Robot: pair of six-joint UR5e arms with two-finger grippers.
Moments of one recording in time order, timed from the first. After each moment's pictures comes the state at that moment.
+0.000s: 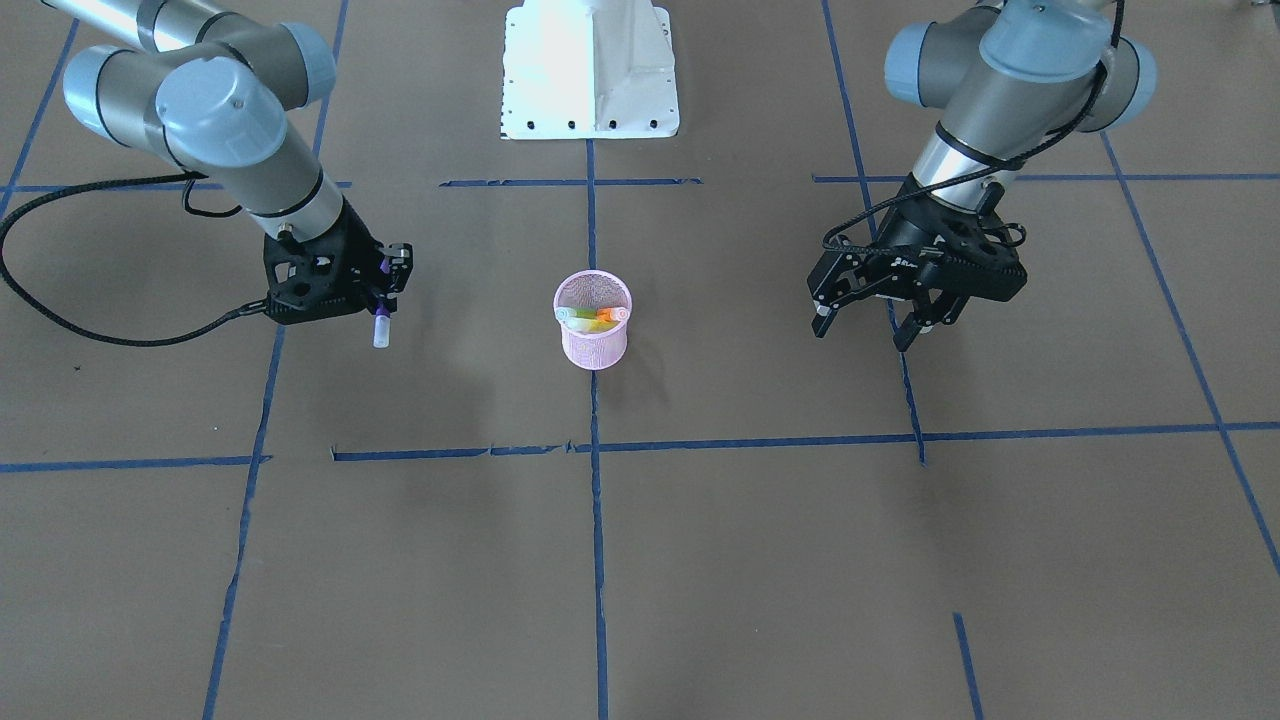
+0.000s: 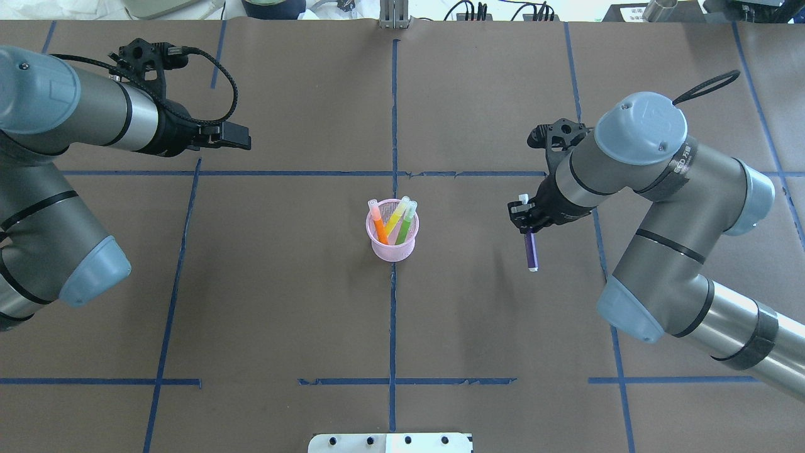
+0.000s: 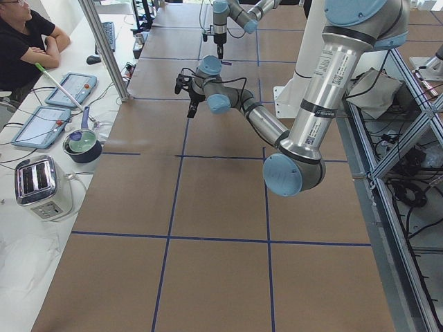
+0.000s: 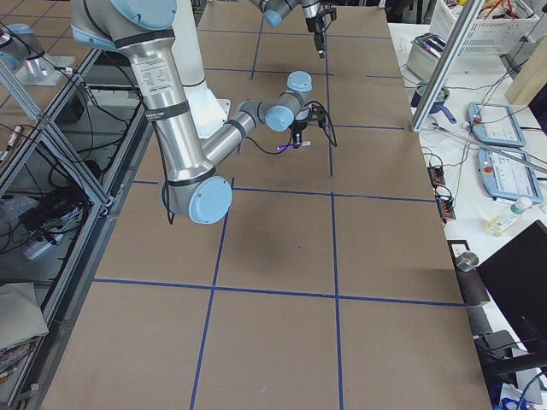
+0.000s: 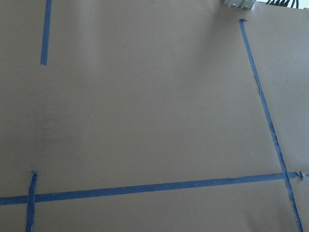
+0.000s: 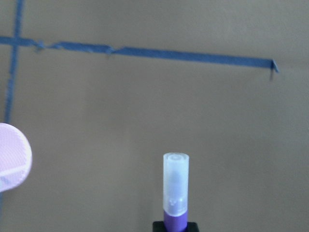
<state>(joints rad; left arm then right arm) -0.82 -1.93 -1.84 -2.01 -1.91 -1.07 0.68 -1.17 1.88 -1.44 2.00 1.01</state>
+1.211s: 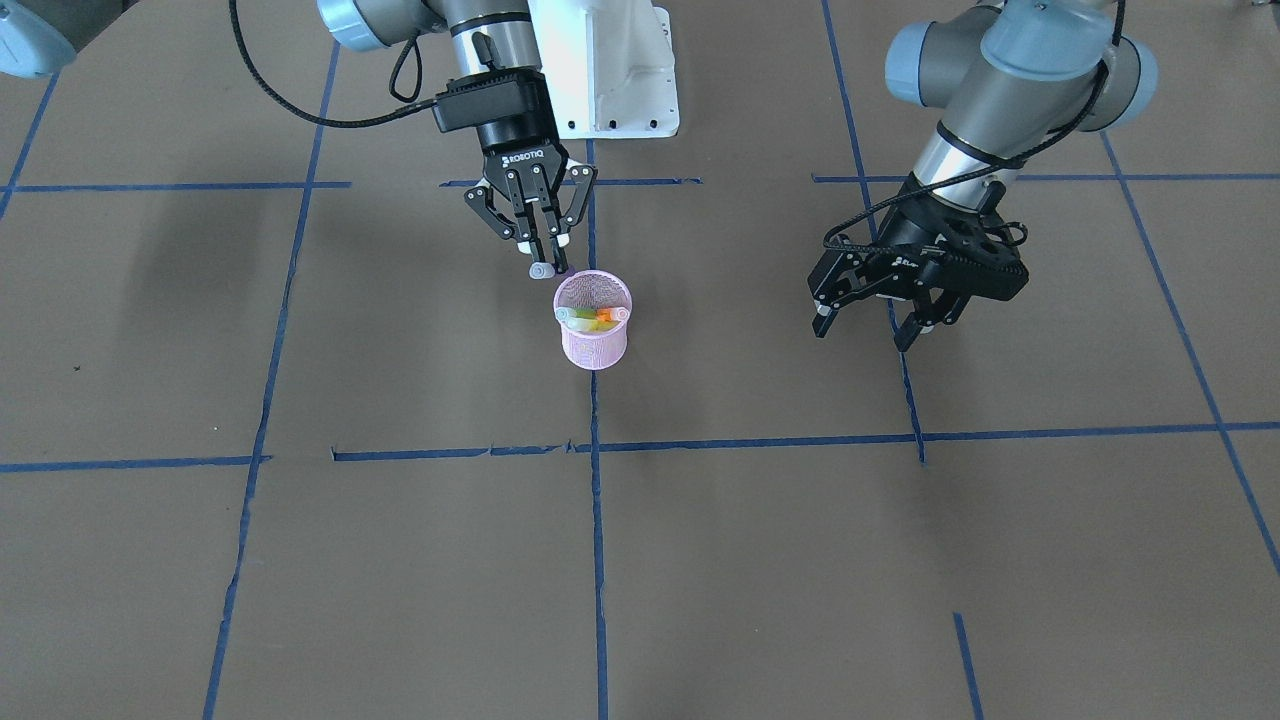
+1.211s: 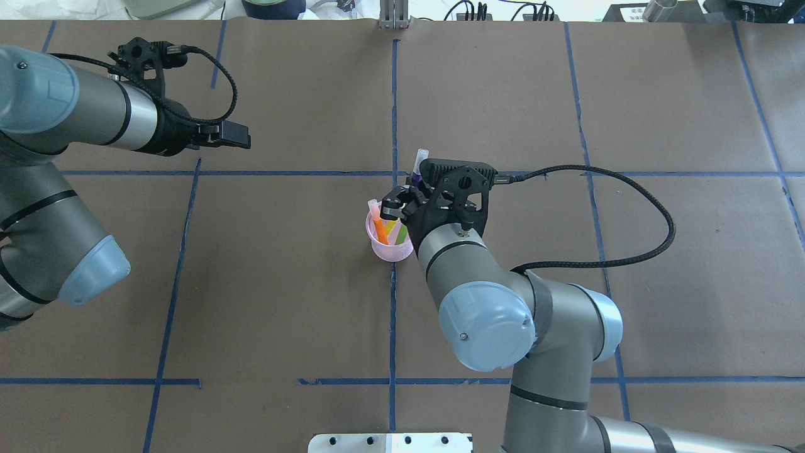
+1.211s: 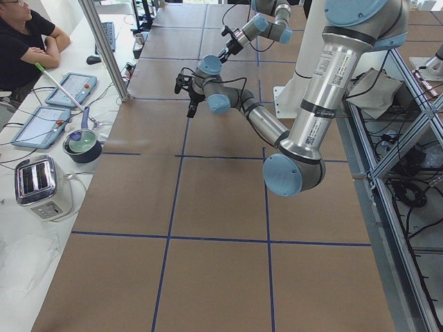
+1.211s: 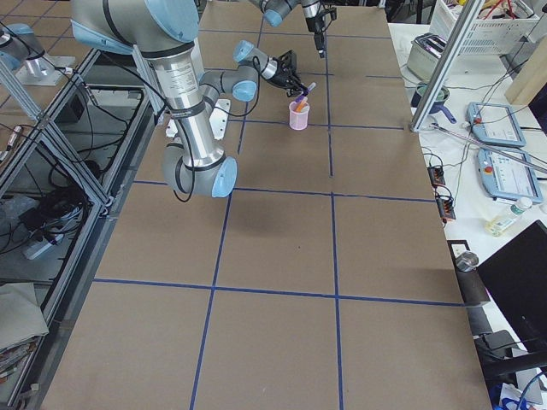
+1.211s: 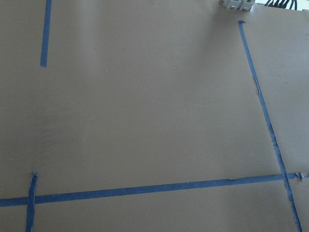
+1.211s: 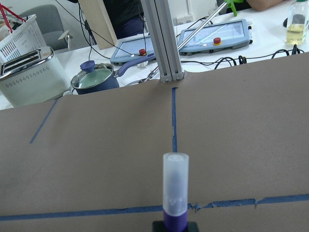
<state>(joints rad) -0.82 -1.93 -1.84 -2.02 -1.91 -1.07 0.27 -1.00 1.86 -1.28 0.91 1.36</state>
